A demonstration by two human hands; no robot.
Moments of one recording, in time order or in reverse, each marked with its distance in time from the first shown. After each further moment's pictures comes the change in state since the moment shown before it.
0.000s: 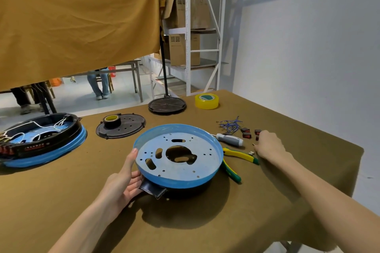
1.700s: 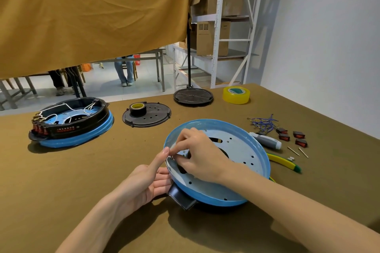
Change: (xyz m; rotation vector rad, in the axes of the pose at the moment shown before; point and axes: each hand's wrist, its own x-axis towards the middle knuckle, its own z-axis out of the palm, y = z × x) left_hand 0.008 0.005 -0.019 0.117 -0.282 -0.099; right_hand -0.139 -0.225 -0.013 0.505 -0.151 -1.078
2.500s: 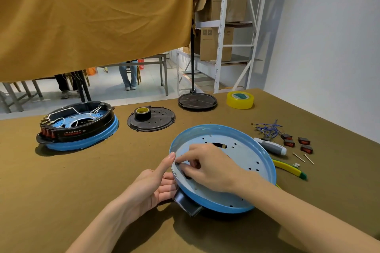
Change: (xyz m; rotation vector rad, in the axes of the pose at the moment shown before) left_hand 0.003 -0.003 -0.001 0.001 0.001 0.001; right_hand -0.010 -0.003 -0.008 -0.006 -0.047 0.021
